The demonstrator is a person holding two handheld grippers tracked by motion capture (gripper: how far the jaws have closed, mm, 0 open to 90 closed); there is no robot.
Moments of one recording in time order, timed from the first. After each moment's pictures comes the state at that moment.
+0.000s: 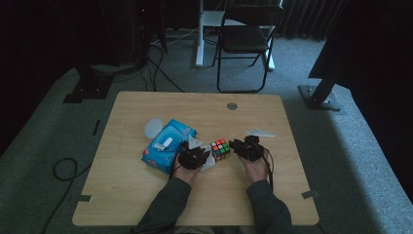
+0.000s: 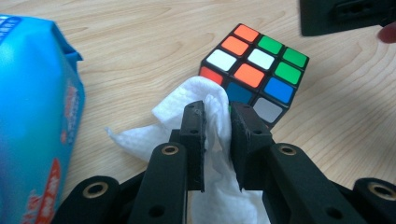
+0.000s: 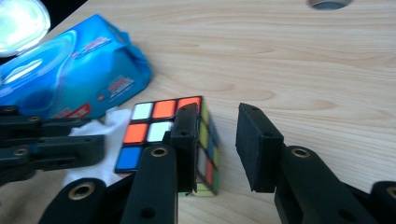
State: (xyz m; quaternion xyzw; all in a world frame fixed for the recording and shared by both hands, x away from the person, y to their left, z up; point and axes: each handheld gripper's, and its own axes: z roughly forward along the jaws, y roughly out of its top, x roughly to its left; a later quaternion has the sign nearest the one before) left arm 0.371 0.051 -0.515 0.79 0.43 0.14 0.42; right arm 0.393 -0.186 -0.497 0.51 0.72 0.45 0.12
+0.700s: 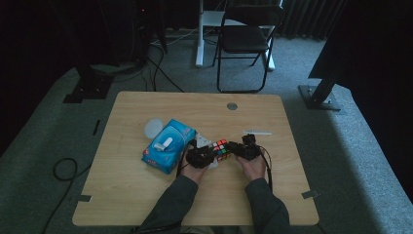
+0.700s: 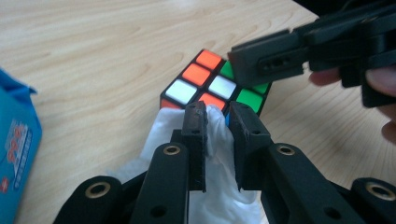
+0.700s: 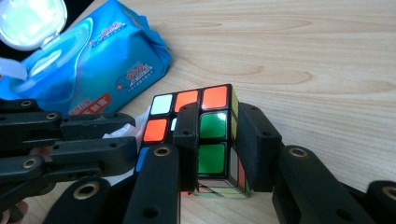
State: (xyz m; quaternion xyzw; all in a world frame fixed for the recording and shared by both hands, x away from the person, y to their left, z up) left arm 0.372 0.026 -0.503 0.79 0.40 0.14 0.44; right arm 0.405 -0.185 -0.509 0.52 0.72 0.46 0.04
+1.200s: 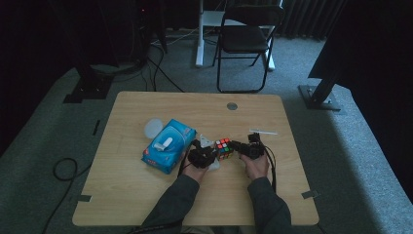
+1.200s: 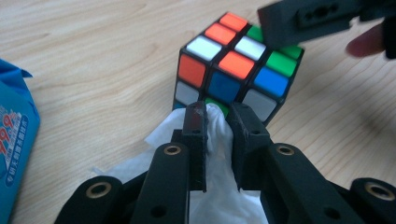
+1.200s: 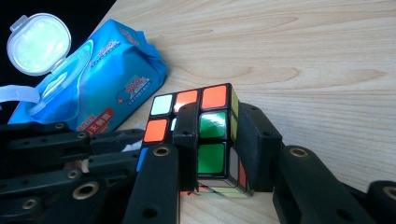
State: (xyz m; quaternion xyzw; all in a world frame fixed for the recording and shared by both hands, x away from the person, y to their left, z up) left arm 0.380 0.021 -0.520 0.81 0.41 0.14 0.39; right arm 0.410 -0.200 -0.514 0.54 0.69 0.48 0.01
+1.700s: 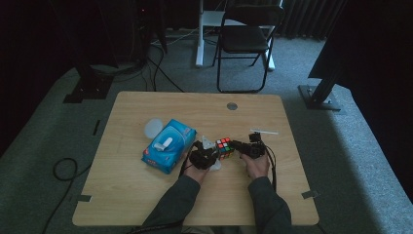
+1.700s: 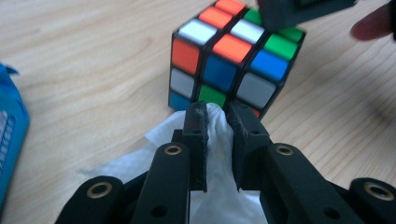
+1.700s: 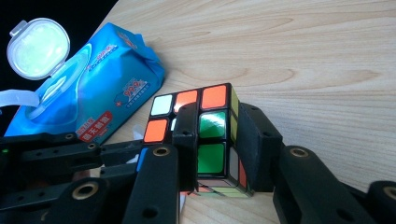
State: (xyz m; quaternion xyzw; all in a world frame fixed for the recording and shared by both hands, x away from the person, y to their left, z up) left arm 0.379 0.015 -0.522 0.81 0.40 0.15 0.39; right arm 0.413 -0.204 -0.515 0.55 0.68 0.49 0.01
